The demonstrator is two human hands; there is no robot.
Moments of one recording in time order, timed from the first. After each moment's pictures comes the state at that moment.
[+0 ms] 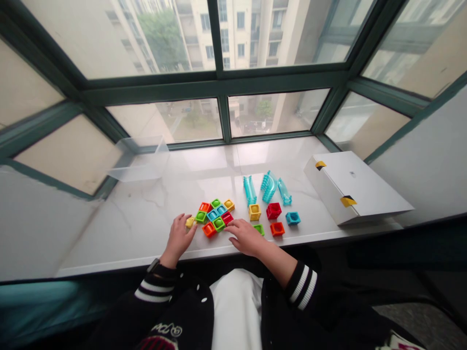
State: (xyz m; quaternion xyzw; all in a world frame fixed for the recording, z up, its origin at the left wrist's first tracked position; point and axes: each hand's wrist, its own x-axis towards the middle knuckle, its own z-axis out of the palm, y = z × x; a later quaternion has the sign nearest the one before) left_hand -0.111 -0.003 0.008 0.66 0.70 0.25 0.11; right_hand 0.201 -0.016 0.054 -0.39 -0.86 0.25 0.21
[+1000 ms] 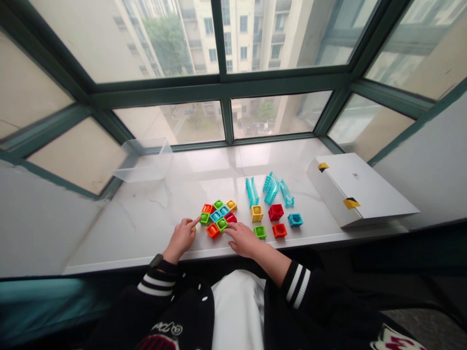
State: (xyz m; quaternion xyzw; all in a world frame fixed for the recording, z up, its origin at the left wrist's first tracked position) left_hand -0.115 0.001 0.019 0.71 0.69 0.05 0.13; right_hand 0.183 -0.015 0.034 -0.42 -0.85 0.27 0.13
